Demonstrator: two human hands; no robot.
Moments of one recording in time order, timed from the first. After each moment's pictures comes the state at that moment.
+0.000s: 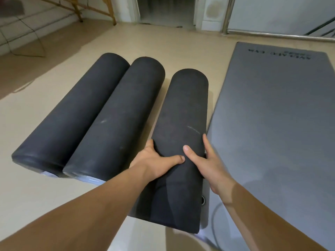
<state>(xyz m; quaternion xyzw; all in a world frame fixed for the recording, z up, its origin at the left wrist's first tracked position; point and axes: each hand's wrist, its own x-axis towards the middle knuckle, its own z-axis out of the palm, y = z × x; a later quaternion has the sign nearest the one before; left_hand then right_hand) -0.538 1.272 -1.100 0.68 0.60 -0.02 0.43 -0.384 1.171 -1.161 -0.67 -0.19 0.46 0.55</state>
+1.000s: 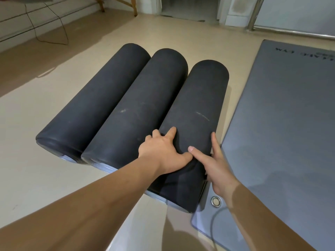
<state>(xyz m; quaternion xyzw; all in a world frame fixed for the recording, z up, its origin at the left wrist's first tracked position) -0.561 1.294 -1.097 0.83 0.52 -0.08 0.20 -0.423 1.193 -1.156 -0.64 -0.16 0.50 0.56</state>
